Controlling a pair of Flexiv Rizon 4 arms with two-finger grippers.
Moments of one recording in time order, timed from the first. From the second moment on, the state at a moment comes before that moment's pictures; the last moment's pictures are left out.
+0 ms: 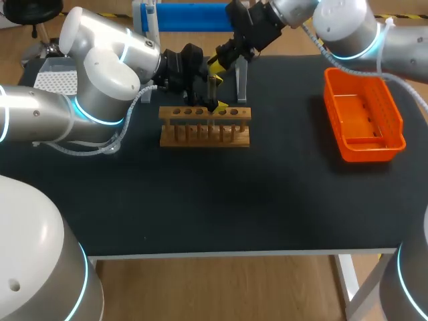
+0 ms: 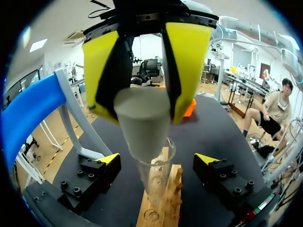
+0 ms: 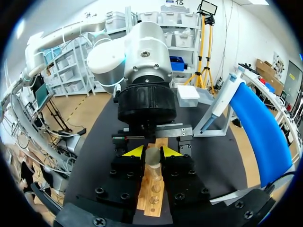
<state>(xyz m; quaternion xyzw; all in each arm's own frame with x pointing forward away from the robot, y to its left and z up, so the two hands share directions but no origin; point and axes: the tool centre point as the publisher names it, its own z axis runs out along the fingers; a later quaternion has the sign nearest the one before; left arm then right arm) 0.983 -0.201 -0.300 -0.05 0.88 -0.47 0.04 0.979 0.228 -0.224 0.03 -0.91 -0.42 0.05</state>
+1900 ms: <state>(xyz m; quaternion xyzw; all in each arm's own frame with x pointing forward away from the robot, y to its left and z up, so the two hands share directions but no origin) 0.983 -0.201 -0.300 -0.05 0.88 -0.47 0.04 0.980 0.229 -0.222 0.04 -0.90 -0.42 0.05</state>
